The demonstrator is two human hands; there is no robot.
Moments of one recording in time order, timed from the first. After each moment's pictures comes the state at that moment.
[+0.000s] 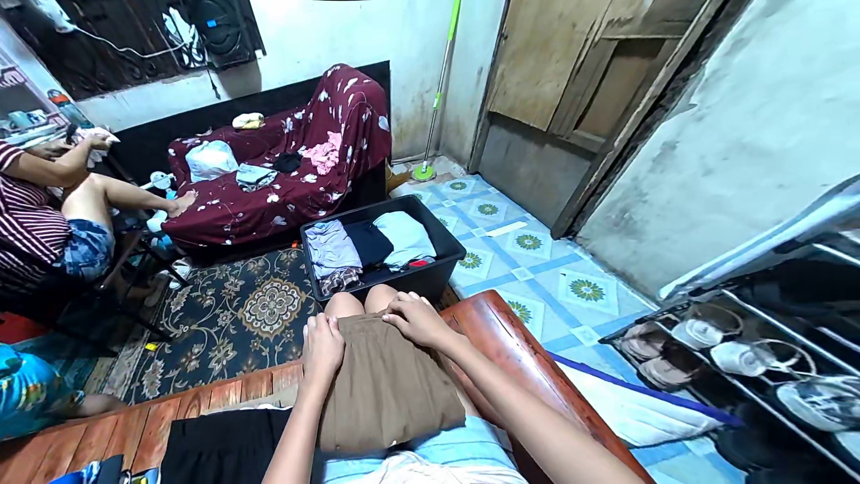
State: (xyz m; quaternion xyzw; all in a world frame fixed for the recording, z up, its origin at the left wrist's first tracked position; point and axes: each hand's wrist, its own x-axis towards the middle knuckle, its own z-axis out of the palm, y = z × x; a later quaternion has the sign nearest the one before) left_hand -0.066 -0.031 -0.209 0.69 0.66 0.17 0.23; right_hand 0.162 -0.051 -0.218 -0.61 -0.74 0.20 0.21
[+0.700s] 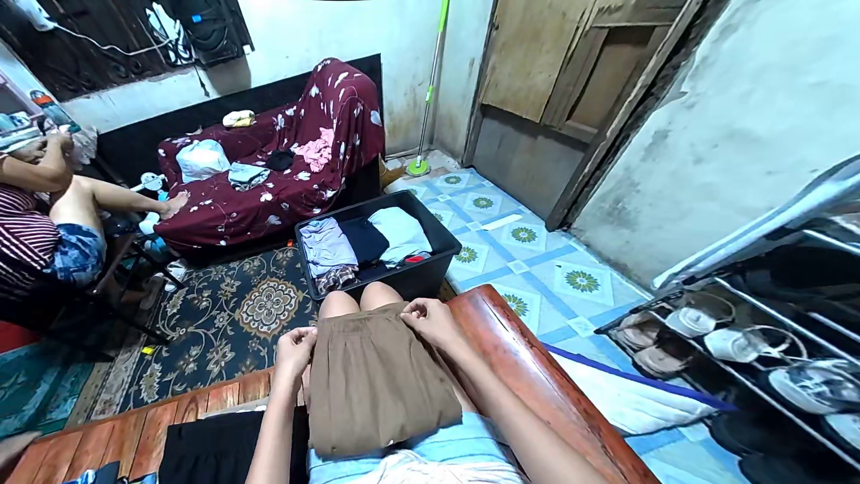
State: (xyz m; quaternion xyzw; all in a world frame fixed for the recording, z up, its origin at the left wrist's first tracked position) left_hand -0.114 -0.031 -0.204 0.53 0.65 0.30 0.45; right_hand 0.171 -0.084 -0.220 -0.70 -0.53 0.30 0.37
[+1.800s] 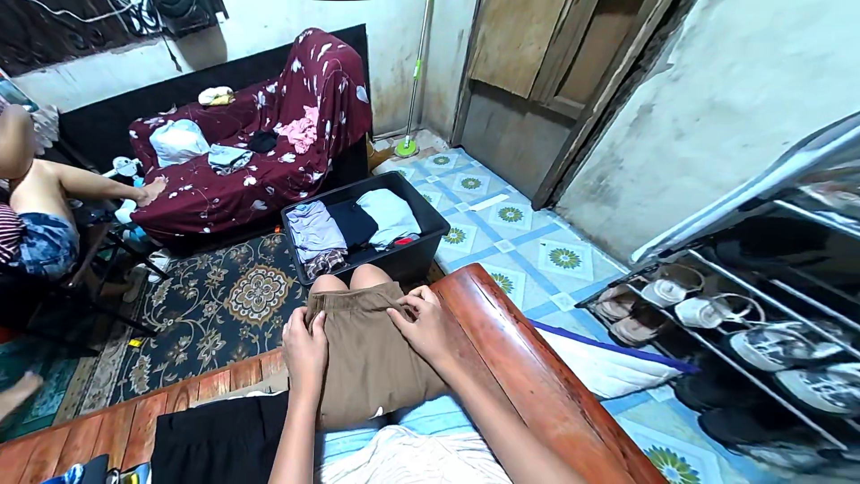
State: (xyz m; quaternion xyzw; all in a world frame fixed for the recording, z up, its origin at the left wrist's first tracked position) left_hand -0.078 -0.067 -0.219 0.68 0.63 0.35 0.17; right_hand 0.141 -0.123 -0.237 -0.68 -0.55 0.13 0.46
